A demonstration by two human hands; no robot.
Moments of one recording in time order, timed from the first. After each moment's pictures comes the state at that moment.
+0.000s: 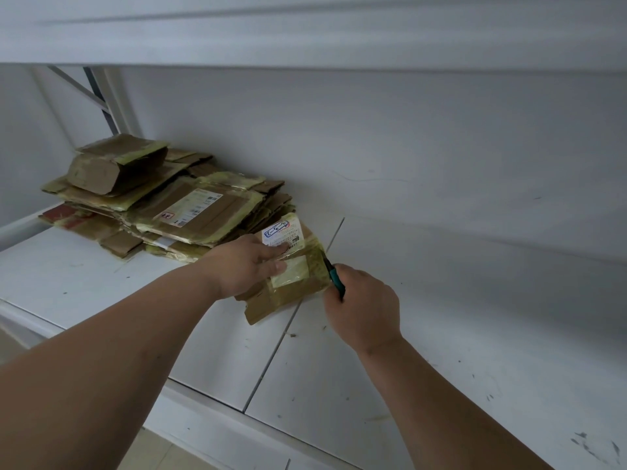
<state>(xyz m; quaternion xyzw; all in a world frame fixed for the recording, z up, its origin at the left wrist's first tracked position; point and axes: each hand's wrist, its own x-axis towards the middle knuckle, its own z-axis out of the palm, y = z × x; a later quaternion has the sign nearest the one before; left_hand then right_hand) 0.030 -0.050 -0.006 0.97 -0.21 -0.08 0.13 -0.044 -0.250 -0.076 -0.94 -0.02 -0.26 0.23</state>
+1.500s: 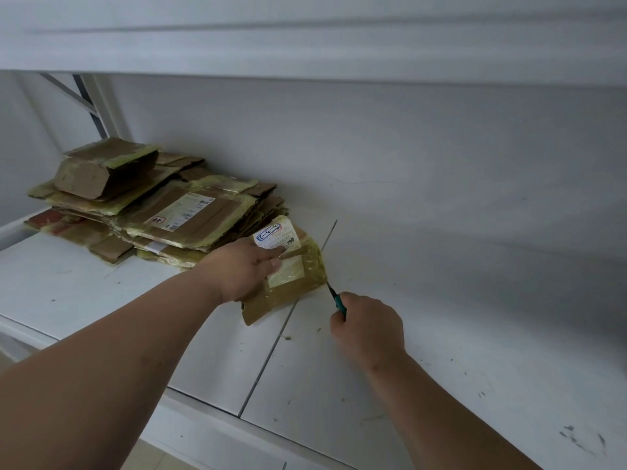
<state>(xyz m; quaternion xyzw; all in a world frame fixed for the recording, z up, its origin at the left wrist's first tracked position) 0.025 -0.060 -0.004 0.96 -0.19 -0.05 0.18 -0.061 -0.262 -0.081 -0.98 0.03 -0.11 0.16</state>
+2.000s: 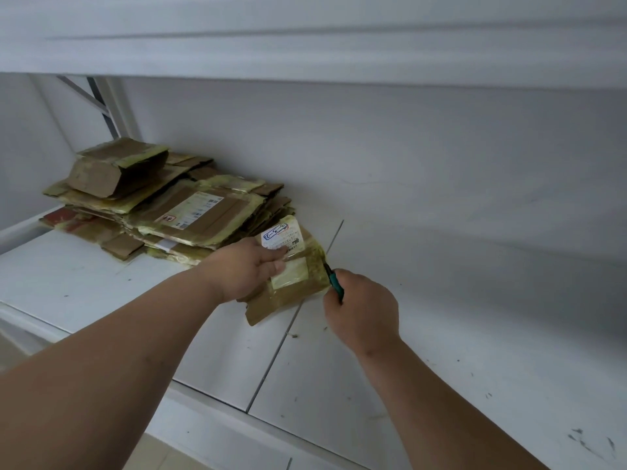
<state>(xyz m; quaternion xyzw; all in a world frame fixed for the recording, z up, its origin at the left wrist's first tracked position) 0.022 -0.050 -0.004 0.97 -0.20 -0.06 0.15 -0.048 -0.248 -0.074 -0.95 -0.02 -0.24 0.22</state>
